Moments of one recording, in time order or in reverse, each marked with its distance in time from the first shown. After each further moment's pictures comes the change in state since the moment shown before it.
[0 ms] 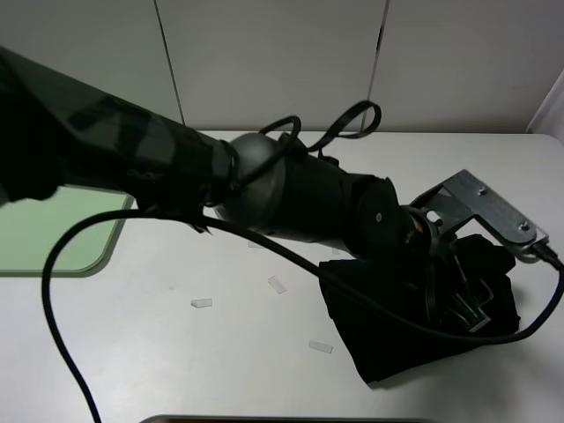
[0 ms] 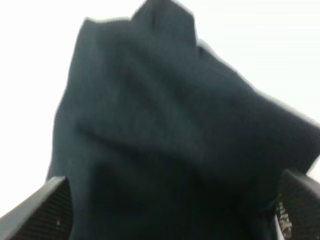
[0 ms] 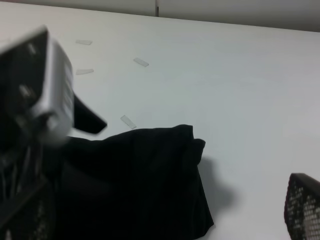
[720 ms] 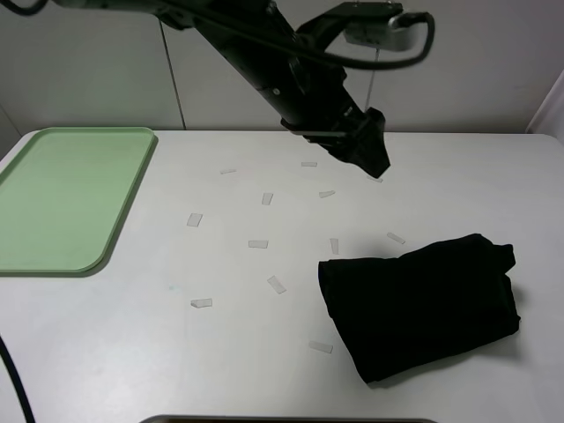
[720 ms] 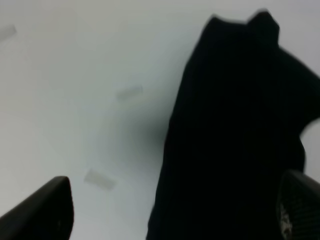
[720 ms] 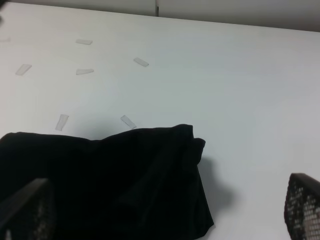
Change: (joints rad) left arm 0.420 -0.209 -0.192 -0.009 0.742 0.024; right arm 0.000 0.000 0.000 0.000 0.000 0.000
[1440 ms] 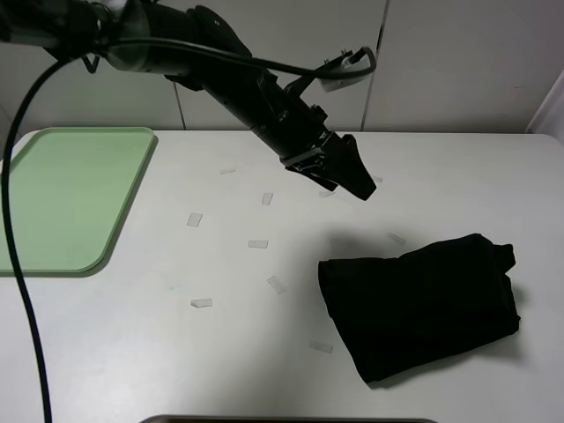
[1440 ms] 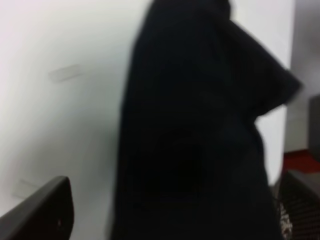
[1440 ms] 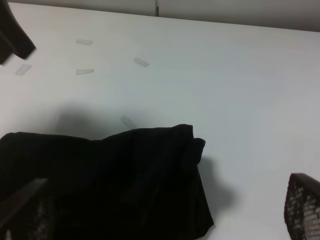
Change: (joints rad) left arm 0.122 0.253 -0.032 -0.402 0.139 0.318; right arm 0.000 0.000 0.000 0.000 0.000 0.000
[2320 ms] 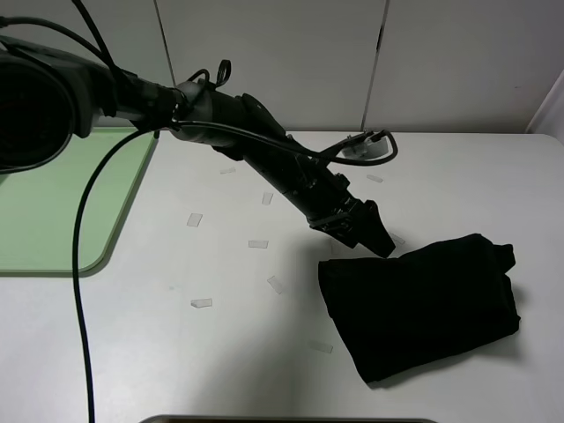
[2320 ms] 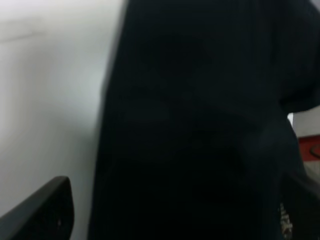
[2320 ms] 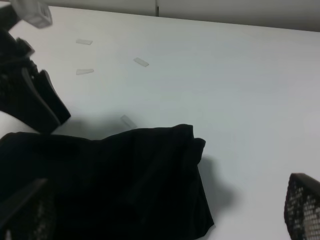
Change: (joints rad) left arm -0.077 0.201 -0.013 -0.134 -0.018 0.077; right arm 0.000 0.000 0.000 0.001 0.000 0.000
